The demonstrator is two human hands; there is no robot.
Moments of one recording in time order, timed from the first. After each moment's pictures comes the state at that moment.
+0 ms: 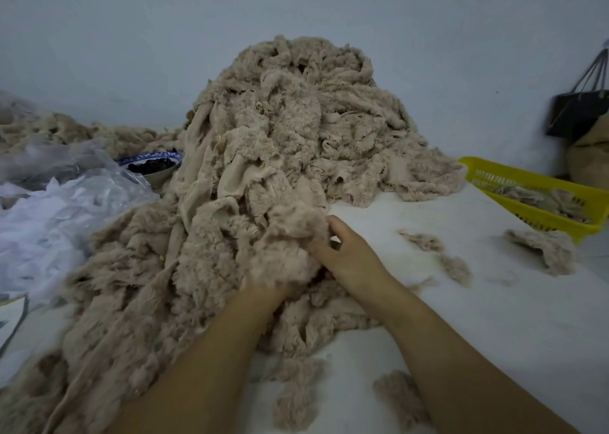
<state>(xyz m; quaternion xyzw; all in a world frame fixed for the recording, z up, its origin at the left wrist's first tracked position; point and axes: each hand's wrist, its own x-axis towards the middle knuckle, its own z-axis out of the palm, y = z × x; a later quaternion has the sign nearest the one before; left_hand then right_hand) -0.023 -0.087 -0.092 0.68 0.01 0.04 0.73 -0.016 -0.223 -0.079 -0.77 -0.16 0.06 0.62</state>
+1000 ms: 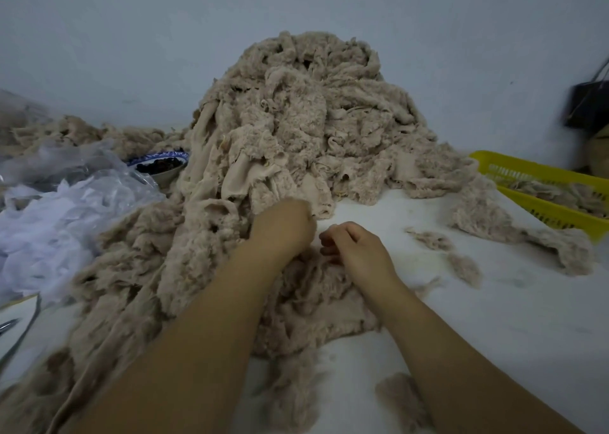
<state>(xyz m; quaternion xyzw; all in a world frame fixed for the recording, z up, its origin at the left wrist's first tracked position) 0.028 -0.087 -0.045 0.99 -0.02 0.07 0.11 0.000 -0.223 -0.095 -0.76 -0.05 -0.01 0.64</state>
